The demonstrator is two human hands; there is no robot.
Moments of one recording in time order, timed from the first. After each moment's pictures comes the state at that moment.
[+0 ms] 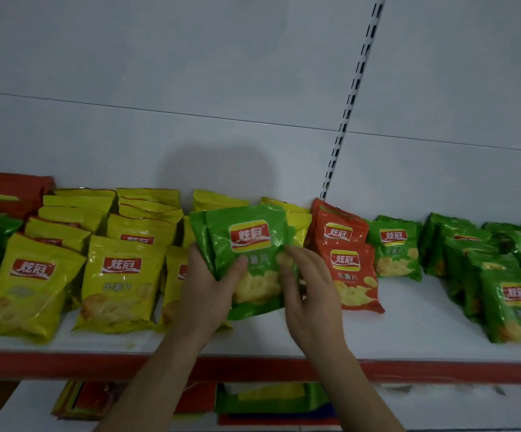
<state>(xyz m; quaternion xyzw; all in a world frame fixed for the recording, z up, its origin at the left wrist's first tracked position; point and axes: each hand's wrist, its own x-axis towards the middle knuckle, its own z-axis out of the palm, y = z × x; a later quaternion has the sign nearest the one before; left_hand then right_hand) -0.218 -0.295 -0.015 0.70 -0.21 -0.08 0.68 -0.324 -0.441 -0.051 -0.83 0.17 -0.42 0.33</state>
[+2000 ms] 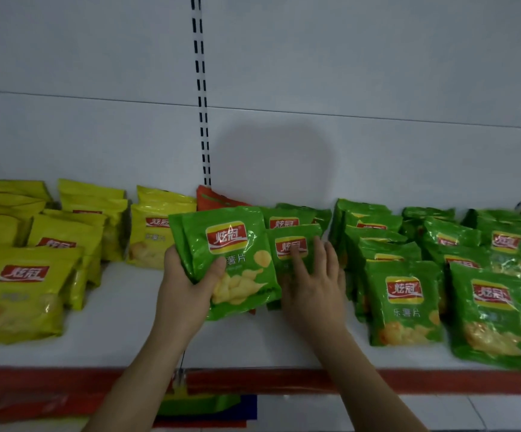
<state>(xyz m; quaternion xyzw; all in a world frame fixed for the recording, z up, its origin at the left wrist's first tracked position) -0.333 -0.493 -0.044 0.74 -0.17 -0.05 0.65 -0.434 -0.698 -0.105 -0.92 0.30 -0.24 0.02</state>
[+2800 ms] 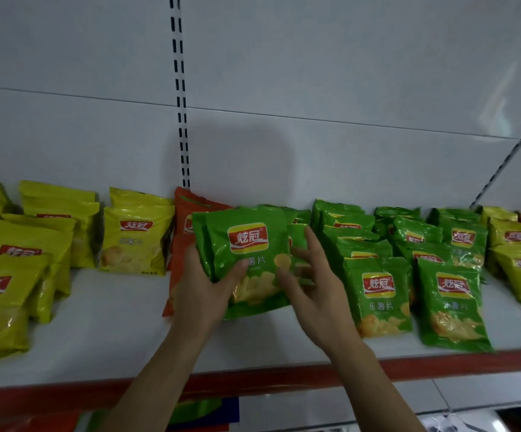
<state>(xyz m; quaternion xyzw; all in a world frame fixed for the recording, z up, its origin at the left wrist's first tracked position) -0.344 -0.536 -0.047 0.71 -0.24 -0.05 0.66 -0.487 -0.674 -0.038 -0.83 0.20 -0.33 0.41</state>
